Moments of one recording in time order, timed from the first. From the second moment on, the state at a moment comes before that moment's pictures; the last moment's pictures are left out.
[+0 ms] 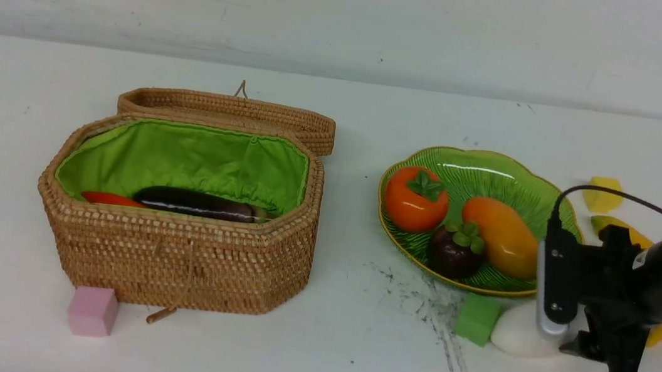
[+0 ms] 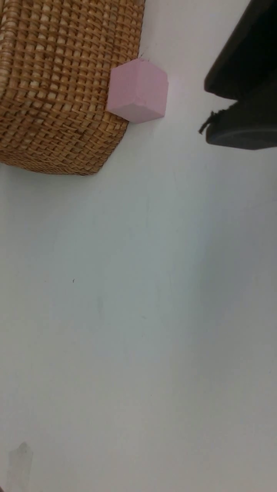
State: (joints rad) right arm 0.15 1.70 -0.98 0.14 0.48 -1.46; left arm 0.05 -0.01 0.03 0.08 0.39 -0.19
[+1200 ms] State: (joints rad) right arm 0.15 1.68 -0.99 0.18 0.70 -1.45; left arm 0.05 -0.01 0.03 0.08 0.39 -0.19
